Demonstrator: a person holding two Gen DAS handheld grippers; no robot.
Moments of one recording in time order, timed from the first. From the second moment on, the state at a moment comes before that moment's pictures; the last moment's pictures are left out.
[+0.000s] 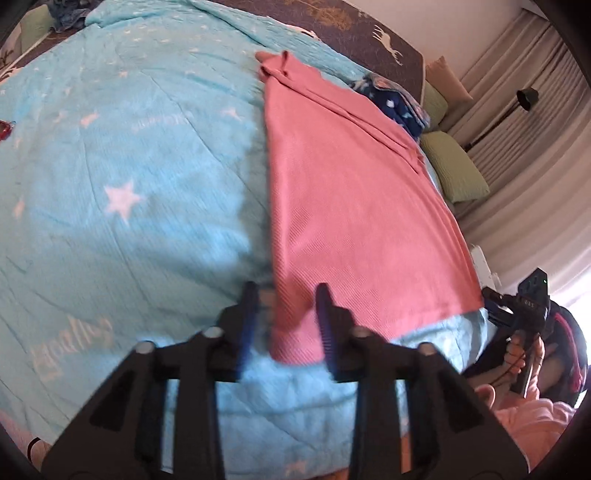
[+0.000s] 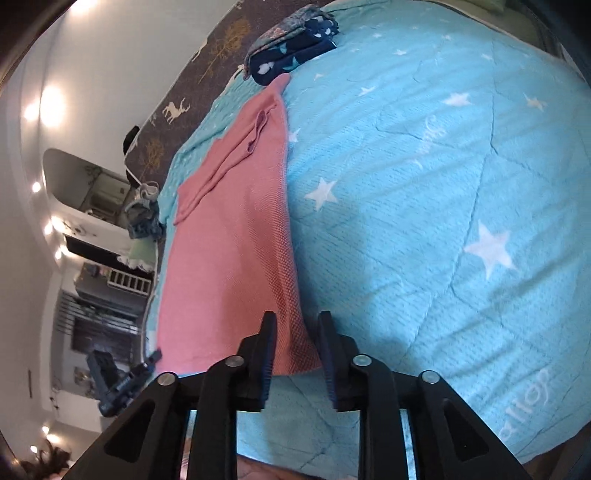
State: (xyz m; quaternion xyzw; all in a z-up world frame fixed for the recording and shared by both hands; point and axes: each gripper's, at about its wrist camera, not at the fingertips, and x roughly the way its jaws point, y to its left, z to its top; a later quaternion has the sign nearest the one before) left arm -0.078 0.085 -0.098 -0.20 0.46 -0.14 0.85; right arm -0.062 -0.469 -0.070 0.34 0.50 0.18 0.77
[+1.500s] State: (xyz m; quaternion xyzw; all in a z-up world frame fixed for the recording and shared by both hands) left arm 0.233 0.067 0.039 -0.10 0.35 -0.12 0.92; right arm 0.213 -0.431 0.061 0.27 0.37 0.25 0.85
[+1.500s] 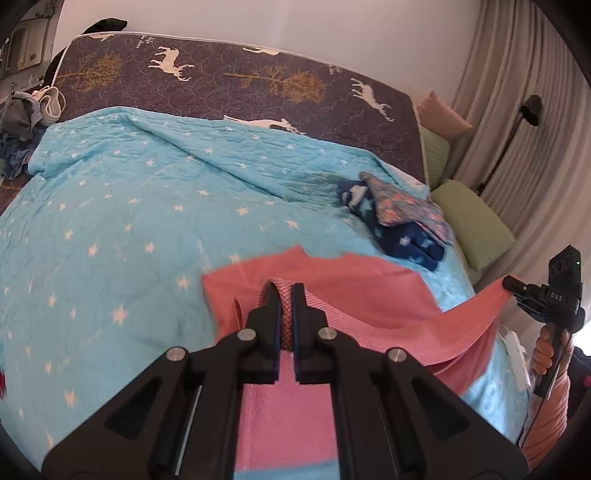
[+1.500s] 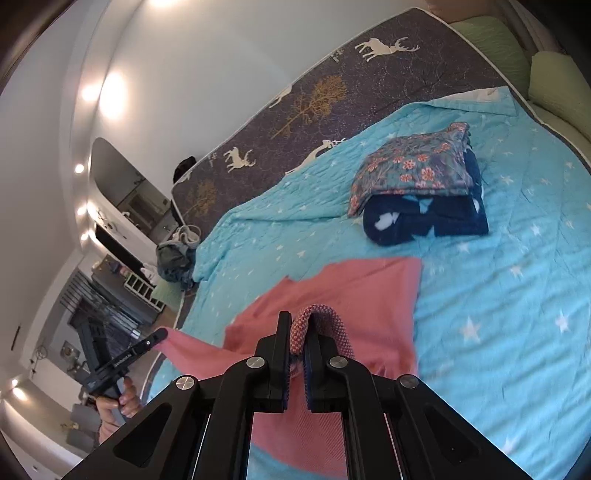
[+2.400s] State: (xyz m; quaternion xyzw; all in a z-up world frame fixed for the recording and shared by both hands) left arm 0.249 0.087 -0.060 -0.11 0.44 -0.08 0.89; right arm 0.237 -0.449 -0.019 0.21 0.46 0.14 0.85
